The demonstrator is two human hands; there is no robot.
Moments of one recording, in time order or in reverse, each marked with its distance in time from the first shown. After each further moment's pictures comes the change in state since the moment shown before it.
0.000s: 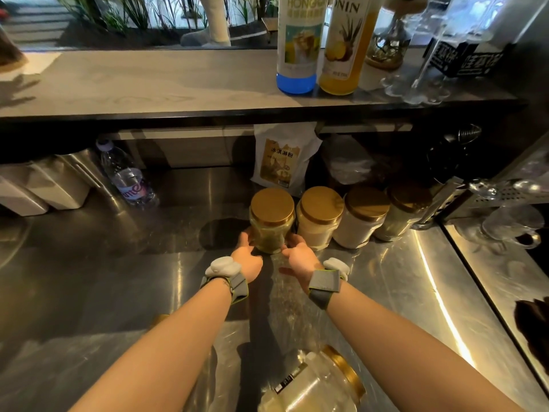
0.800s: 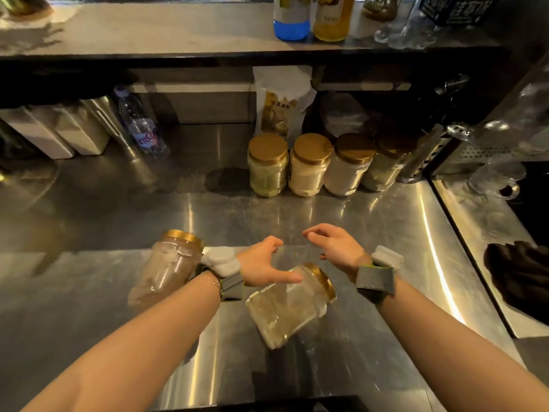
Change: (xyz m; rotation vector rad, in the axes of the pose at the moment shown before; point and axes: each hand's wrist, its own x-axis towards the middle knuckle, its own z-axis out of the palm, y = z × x) left_hand -0.173 -0.014 0.034 0.414 -0.371 0.099; right_hand -0.131 0.069 -0.083 -0.392 -0.029 -0.219
